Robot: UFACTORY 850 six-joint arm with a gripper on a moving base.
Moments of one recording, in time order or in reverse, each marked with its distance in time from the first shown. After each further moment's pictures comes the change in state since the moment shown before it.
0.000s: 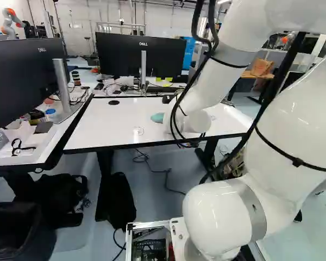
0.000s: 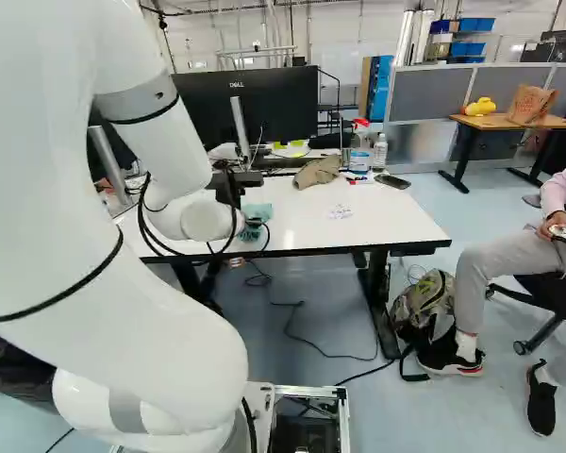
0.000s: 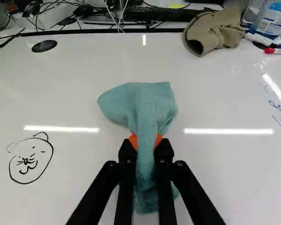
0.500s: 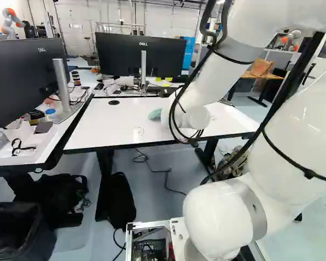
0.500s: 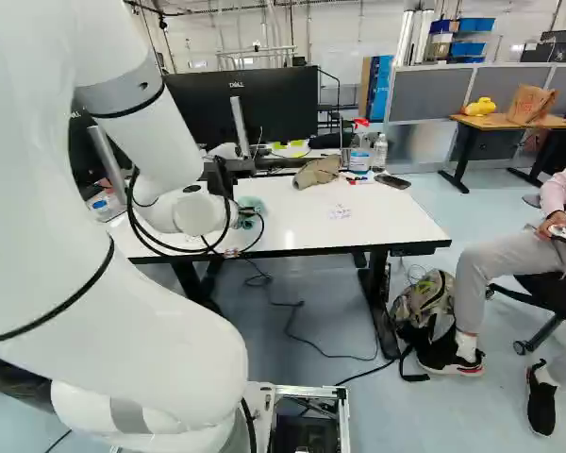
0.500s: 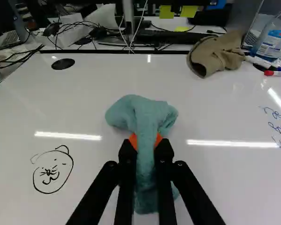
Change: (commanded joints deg) arm 3.1 2.6 -1.4 0.0 0.0 0.0
